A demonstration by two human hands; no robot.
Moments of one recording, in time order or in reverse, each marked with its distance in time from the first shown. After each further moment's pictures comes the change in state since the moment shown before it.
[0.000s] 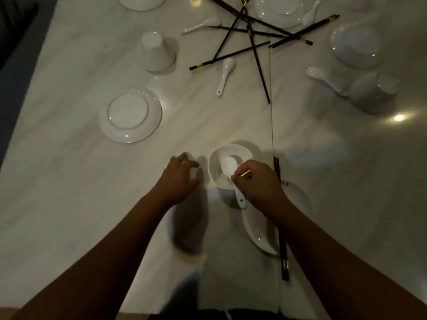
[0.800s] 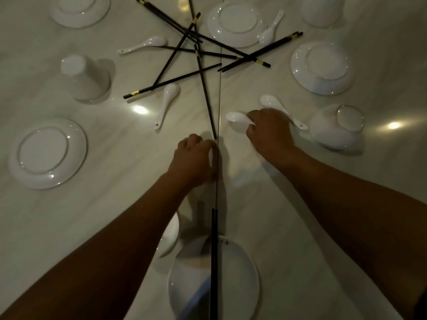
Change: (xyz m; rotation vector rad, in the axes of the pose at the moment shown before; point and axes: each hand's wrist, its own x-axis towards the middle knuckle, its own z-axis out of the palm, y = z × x) left_hand 0.182 0.166 0.037 0.155 -0.033 -0.008; right_hand 0.243 0.069 -0.159 -0.604 0.350 -0.398
